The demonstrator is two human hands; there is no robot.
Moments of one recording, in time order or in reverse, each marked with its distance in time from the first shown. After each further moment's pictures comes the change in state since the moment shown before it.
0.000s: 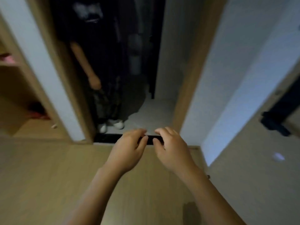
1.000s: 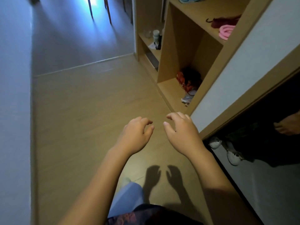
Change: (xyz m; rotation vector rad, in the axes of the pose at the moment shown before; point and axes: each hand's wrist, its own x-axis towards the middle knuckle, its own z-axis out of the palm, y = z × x) left_hand 0.050 -0.440 -0.259 0.166 0.367 -1.028; right_hand 0.347 -0.321 0.404 0.127 -0.818 -0.638
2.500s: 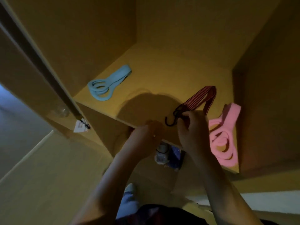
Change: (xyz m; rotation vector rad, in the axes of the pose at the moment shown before) left_hand 0.722 0.154 -0.053 0.058 -0.449 0.700; right_hand 0.590 0.184 -0.176 0.070 0.847 0.647
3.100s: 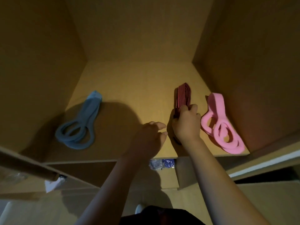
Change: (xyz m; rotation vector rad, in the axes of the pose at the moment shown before) left_hand 0.082 -0.039 -0.023 -0.158 -0.195 0.336; right_hand 0.057 -0.023 0.054 -0.403 0.172 0.470
